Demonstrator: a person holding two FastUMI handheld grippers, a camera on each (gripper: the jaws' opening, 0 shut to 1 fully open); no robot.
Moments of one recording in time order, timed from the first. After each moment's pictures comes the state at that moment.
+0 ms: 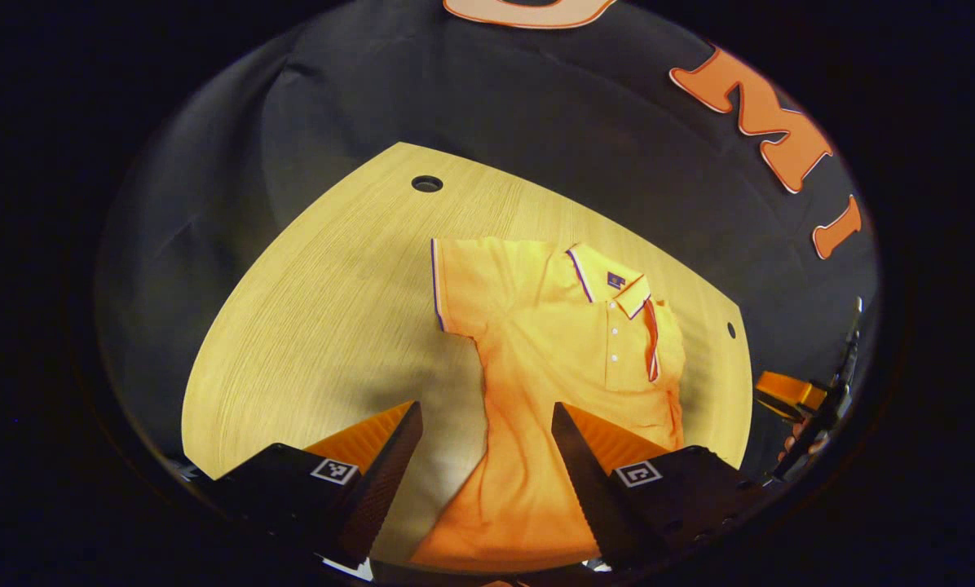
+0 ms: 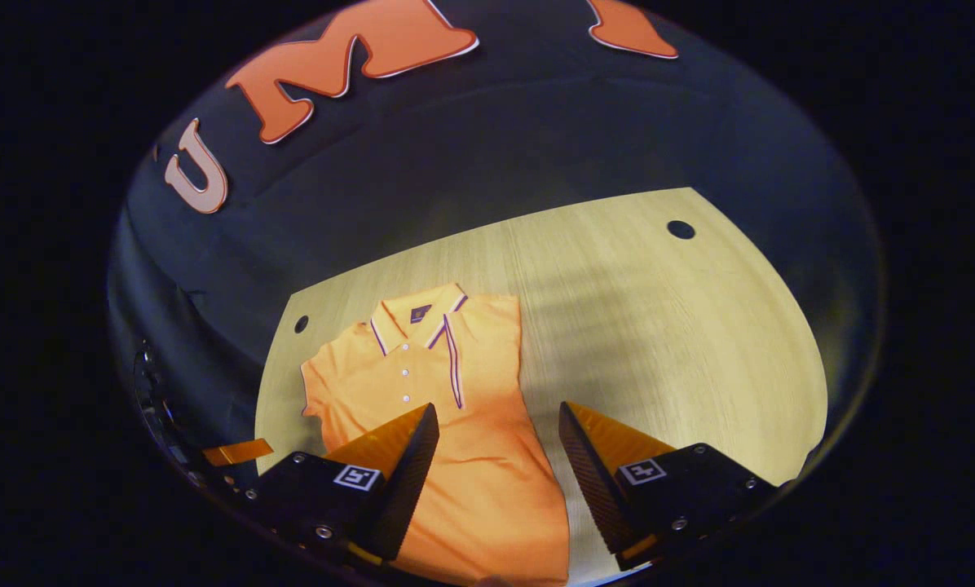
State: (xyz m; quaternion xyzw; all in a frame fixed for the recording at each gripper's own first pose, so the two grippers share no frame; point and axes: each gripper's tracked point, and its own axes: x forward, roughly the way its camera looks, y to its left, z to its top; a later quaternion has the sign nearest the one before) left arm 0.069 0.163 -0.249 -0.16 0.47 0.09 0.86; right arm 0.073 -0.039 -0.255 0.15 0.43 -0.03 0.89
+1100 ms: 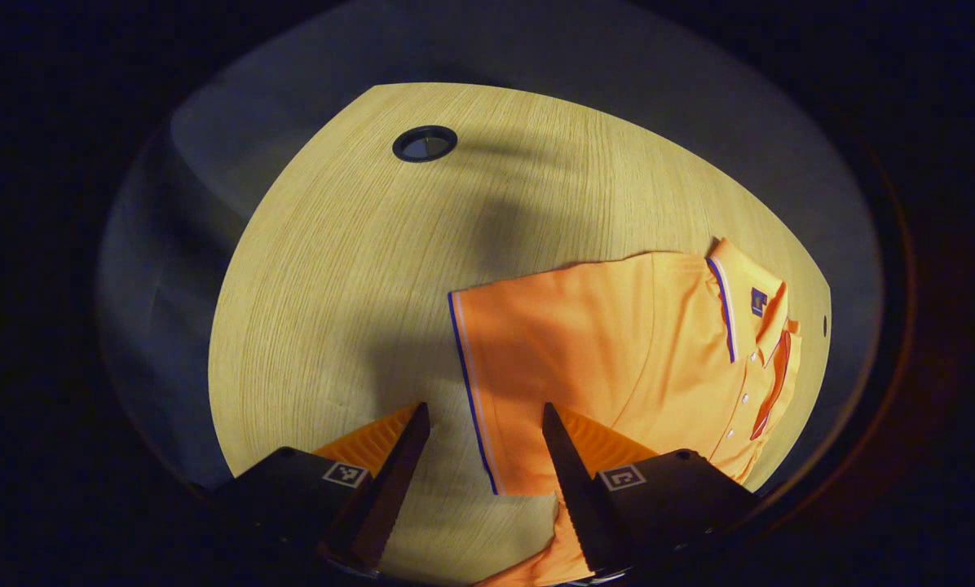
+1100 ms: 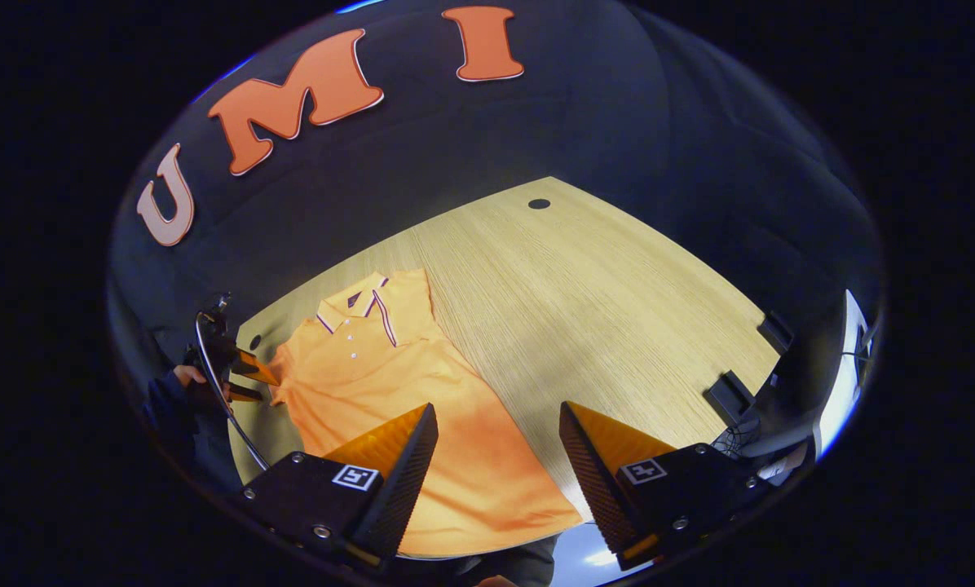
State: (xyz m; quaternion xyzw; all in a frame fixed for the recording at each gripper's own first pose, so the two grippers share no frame) left arm 0.210 0.249 -0.353 -0.09 0.62 0.14 0.77; right arm -0.095 -0.047 -0.249 0.18 0.38 -0.19 0.89
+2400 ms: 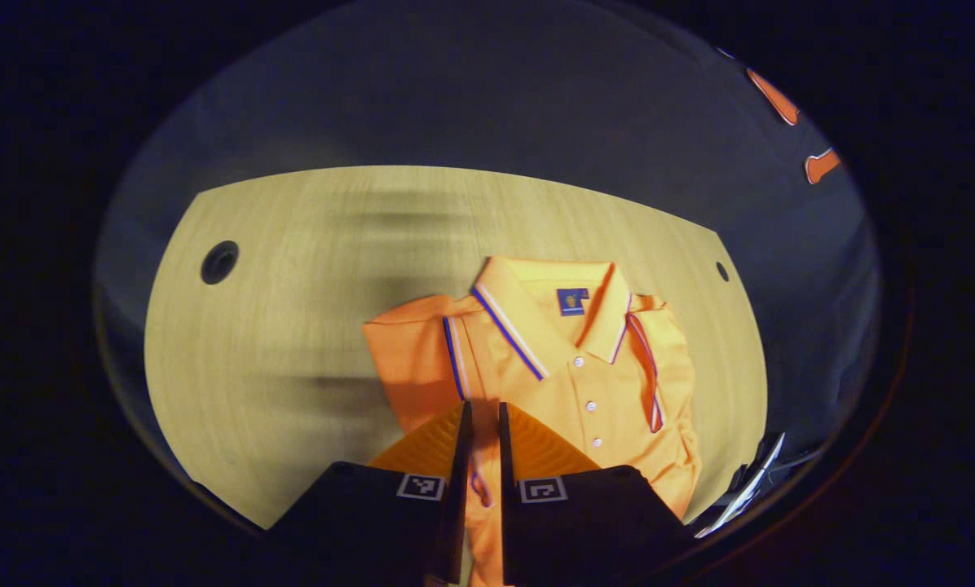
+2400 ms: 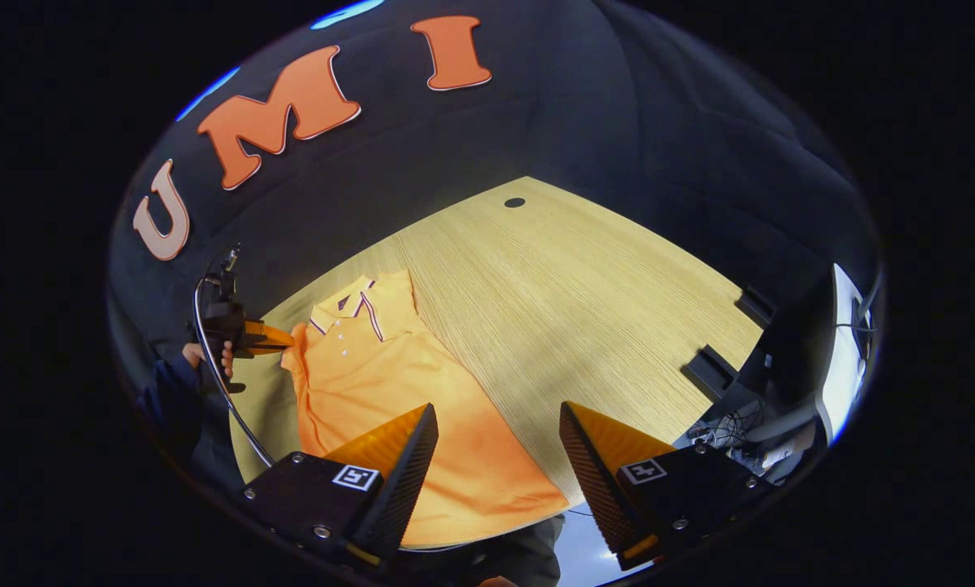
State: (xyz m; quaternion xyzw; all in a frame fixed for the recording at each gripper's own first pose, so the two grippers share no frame) left arm 0.268 0.072 -0.311 -0.08 0.54 -0.11 0.83; right arm -0.139 -0.058 -0.252 0.19 0.37 -0.22 0.88
